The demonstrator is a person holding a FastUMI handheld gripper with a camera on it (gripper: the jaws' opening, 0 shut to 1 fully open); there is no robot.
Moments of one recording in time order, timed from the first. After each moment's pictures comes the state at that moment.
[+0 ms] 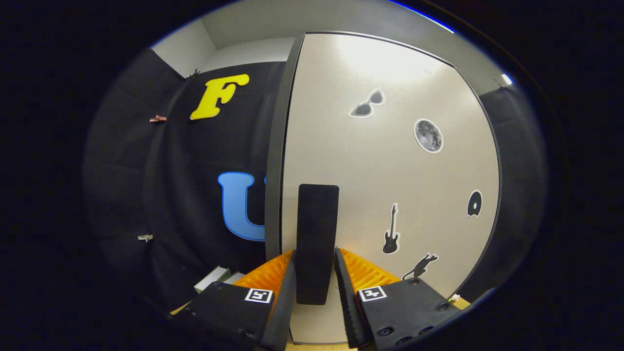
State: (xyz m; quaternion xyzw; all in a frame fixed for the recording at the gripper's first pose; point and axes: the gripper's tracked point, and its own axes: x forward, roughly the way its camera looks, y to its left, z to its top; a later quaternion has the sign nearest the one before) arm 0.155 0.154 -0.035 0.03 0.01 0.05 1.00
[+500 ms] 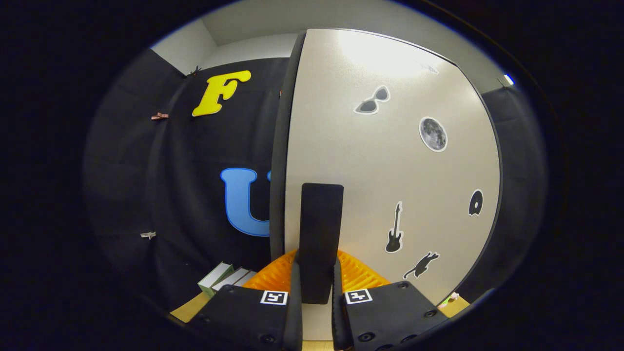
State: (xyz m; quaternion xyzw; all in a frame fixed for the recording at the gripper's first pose) arm 0.152 0.155 -0.038 0.02 0.03 0.07 1.00
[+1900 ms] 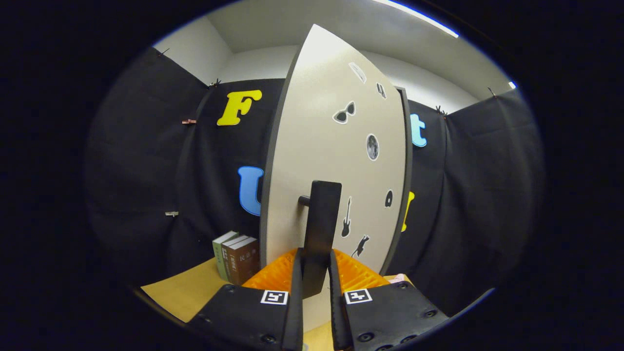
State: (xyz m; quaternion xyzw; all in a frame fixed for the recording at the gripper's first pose) arm 0.030 0.056 -0.027 0.00 0.01 0.10 1.00
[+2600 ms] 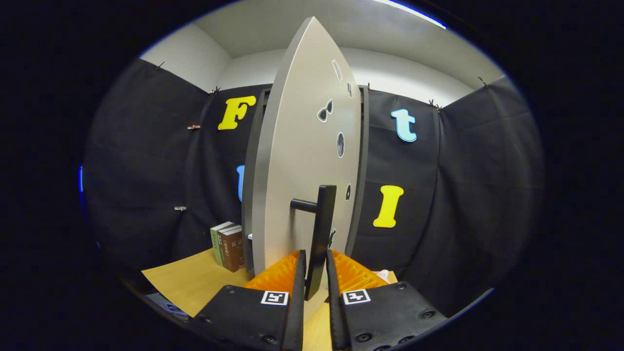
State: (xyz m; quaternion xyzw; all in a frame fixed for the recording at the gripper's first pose) arm 0.010 -0.031 -0.027 0.02 0.03 0.15 0.99
